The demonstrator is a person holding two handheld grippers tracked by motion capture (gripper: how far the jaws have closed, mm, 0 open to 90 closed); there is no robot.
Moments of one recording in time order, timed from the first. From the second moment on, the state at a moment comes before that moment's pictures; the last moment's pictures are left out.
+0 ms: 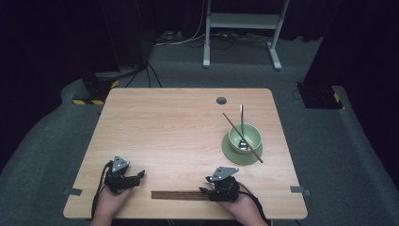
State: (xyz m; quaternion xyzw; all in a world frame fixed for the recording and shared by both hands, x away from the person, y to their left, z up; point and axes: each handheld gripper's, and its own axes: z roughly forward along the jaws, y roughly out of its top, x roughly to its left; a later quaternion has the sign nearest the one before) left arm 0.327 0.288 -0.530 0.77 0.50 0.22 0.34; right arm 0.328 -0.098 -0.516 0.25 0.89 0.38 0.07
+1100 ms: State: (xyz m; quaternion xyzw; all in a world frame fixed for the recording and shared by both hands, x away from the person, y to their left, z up) left arm 0.327 0.288 -0.530 0.77 0.50 0.22 0.34; right arm 0.341 -0.116 -0.521 0.28 0.88 0.38 0.10
